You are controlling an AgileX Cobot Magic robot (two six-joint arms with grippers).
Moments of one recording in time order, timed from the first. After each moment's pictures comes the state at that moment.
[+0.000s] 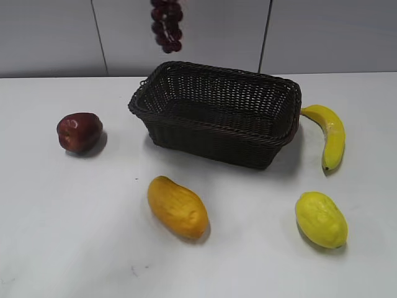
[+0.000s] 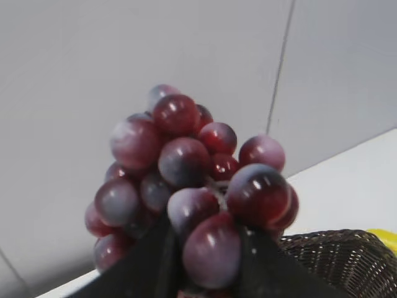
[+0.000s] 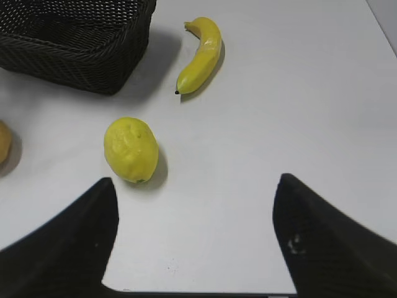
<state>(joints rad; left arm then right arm) -0.54 1.71 -1.52 0.07 0.23 0.01 0.07 0.00 -0.50 0.07 1.05 0.03</state>
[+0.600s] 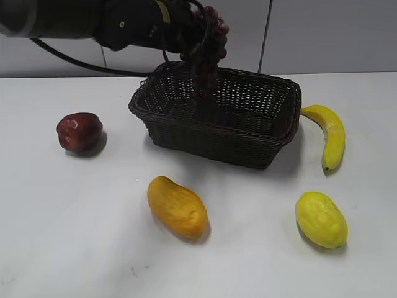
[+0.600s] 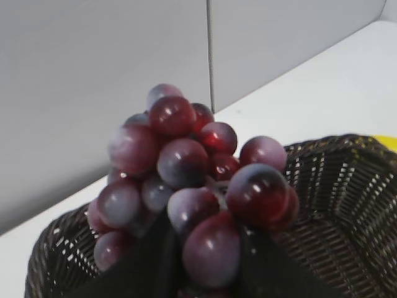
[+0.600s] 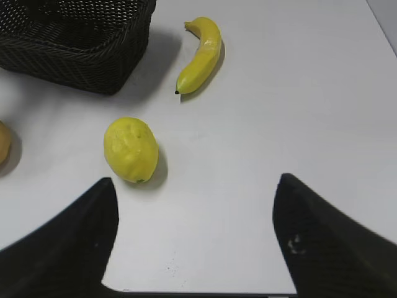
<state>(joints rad) -0.61 2.01 -1.52 0.12 0.11 0.02 0.07 0.00 -0.50 0.07 1.05 0.03</state>
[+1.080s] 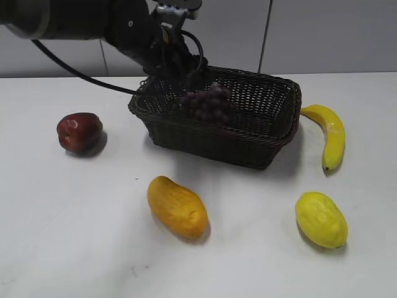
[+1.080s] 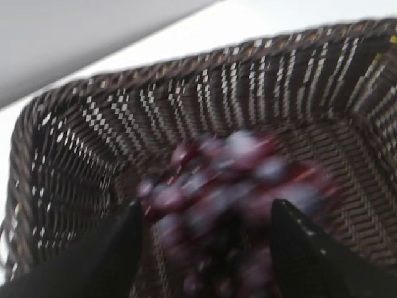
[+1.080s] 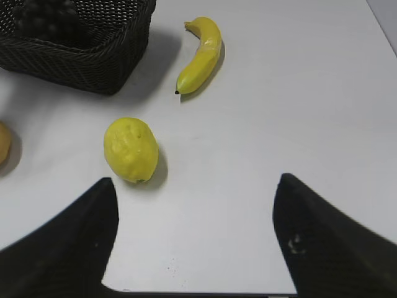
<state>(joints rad) -0.61 2.03 -1.58 0.05 0.45 0.02 0.07 0.00 -0.50 0.07 1.05 0.03</state>
